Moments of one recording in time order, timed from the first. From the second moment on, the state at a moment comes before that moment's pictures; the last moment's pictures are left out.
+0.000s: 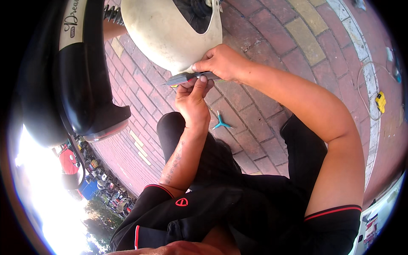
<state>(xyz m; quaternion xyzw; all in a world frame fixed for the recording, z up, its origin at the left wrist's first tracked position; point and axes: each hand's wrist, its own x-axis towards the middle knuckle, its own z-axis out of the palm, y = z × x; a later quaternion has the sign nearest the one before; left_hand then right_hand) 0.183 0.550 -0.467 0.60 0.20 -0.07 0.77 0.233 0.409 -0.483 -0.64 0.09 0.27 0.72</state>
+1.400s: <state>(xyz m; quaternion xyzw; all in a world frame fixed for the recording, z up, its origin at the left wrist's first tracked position) 0.181 0.555 -0.472 0.61 0.18 -0.08 0.77 0.236 0.405 -0.472 -0.69 0.07 0.27 0.67</state>
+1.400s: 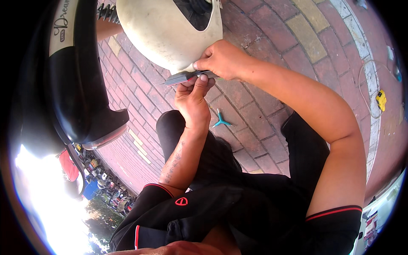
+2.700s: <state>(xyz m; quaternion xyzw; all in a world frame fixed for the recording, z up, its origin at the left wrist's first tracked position) 0.180 0.553 -0.467 0.61 0.19 -0.08 0.76 0.228 0.410 -0.474 -0.59 0.15 0.27 0.75</state>
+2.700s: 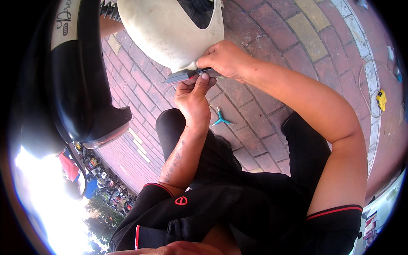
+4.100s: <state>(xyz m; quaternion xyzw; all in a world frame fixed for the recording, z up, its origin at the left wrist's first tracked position) 0.181 0.555 -0.470 0.62 0.18 -0.09 0.76 0.231 0.411 -0.478 -0.62 0.13 0.28 0.73</state>
